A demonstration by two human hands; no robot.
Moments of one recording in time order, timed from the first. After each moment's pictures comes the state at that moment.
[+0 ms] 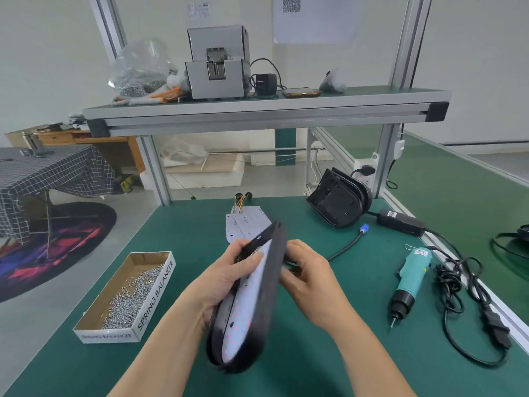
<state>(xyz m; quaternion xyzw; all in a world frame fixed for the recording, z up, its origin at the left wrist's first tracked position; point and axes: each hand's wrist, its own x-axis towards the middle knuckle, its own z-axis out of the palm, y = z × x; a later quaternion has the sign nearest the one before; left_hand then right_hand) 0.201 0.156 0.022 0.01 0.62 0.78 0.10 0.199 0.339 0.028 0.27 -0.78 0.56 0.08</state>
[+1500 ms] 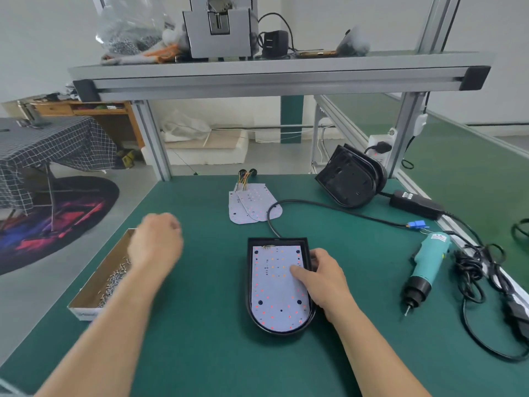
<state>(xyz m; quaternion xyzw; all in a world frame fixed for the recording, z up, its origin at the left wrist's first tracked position) 0.153 0.047 0.005 -0.28 0.94 0.15 -0.14 0.153 0.341 -0.057 -0.07 -0.82 0.56 -0.06</state>
